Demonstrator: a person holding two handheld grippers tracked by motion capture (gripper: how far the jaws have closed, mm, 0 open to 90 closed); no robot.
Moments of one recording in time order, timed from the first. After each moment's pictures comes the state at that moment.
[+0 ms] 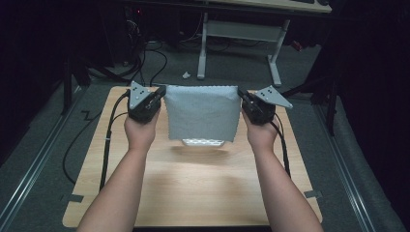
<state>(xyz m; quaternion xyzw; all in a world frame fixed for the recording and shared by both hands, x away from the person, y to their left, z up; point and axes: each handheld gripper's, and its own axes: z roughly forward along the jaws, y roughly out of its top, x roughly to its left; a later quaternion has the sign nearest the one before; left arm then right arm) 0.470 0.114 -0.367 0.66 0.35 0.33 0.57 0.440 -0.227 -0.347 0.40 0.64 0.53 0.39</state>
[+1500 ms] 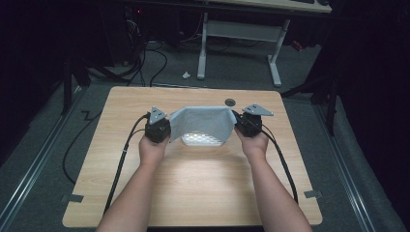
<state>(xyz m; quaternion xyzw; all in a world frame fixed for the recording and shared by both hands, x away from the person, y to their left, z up) 0.479 0.093 -0.478 0.73 0.39 0.21 0.52 0.473 -0.235 -0.452 0.45 0.70 0.47 0.29</state>
